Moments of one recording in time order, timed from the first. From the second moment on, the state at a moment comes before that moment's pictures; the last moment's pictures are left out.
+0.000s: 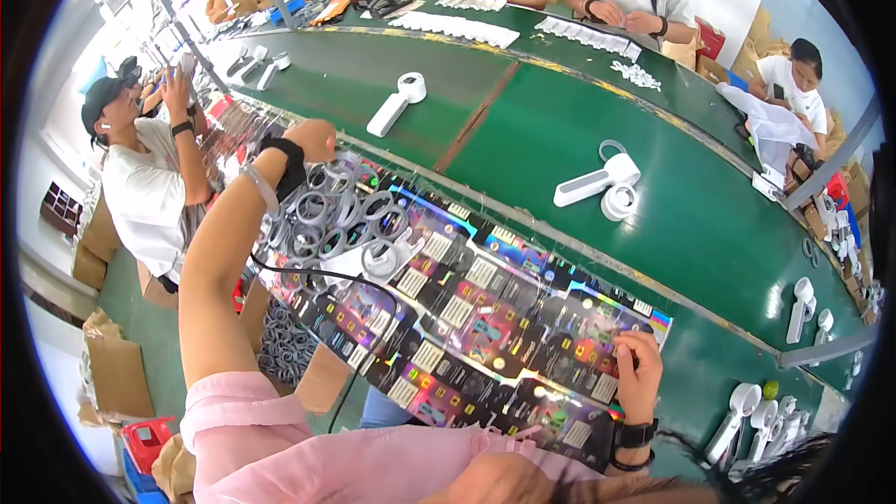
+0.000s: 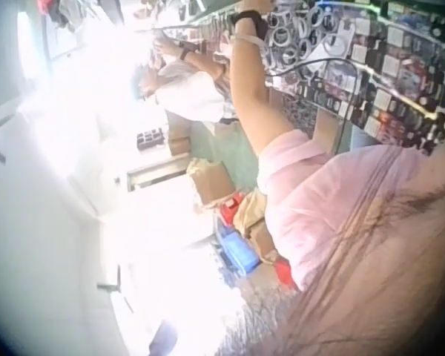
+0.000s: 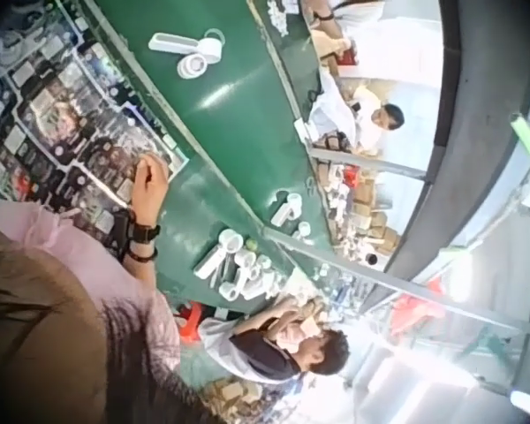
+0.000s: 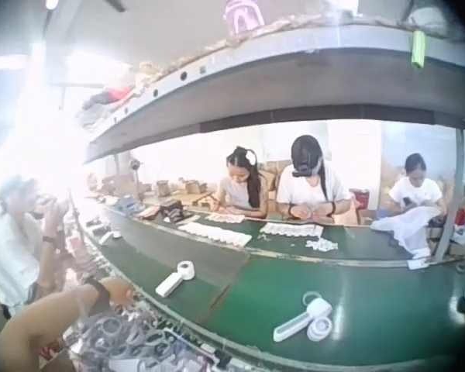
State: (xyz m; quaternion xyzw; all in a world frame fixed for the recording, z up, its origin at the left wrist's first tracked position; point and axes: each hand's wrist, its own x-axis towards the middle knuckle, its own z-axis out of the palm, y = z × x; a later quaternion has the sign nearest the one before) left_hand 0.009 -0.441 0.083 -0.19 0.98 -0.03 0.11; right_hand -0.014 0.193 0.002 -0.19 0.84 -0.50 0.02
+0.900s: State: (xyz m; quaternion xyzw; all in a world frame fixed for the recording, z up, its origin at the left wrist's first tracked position) left_hand -0.143 -0.156 0.015 -0.04 0.98 0.20 0.03; right_hand -0.022 0.201 -0.025 -0.25 0.81 -0.52 -0.04
